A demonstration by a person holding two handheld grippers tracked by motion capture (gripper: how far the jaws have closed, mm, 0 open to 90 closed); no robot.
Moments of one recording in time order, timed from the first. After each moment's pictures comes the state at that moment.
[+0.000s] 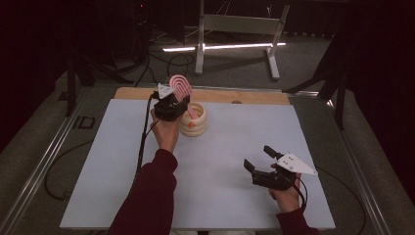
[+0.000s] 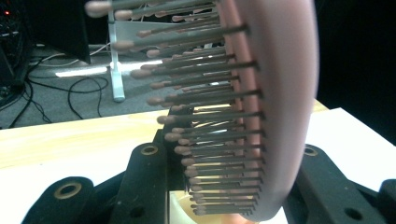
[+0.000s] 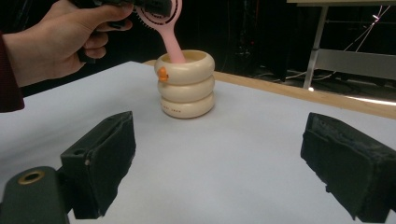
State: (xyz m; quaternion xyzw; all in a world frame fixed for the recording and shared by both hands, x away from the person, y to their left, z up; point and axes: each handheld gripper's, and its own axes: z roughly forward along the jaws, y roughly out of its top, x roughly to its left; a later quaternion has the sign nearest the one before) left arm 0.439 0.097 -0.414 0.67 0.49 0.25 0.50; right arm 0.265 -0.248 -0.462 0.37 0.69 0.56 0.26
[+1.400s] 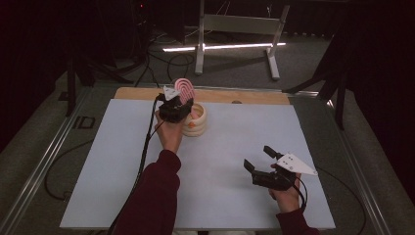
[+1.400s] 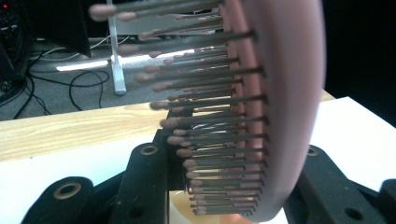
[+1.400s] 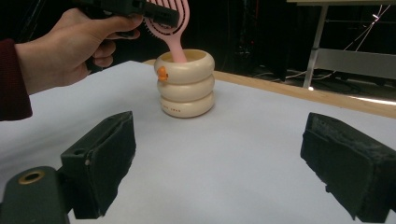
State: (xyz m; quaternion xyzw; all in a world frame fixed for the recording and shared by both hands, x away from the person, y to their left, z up) left arm 0.444 0.086 -0.427 0.68 0.49 0.25 0.49; right arm 0.265 -0.248 -0.463 0.38 0.69 0.56 0.26
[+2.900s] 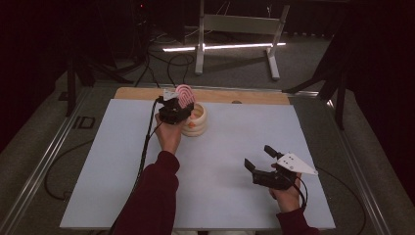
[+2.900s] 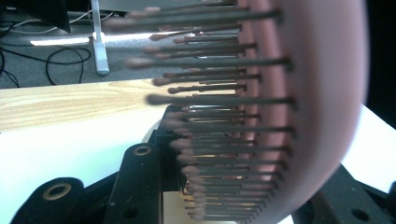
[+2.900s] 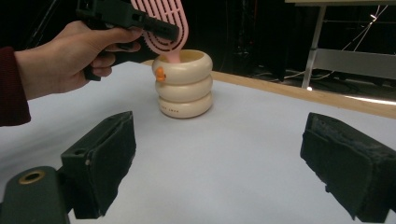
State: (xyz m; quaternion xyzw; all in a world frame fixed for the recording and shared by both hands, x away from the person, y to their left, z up) left arm 0.451 0.093 -0.442 0.69 0.50 0.19 0.49; right arm 0.266 -0.249 -0.463 0.38 0.69 0.56 0.26
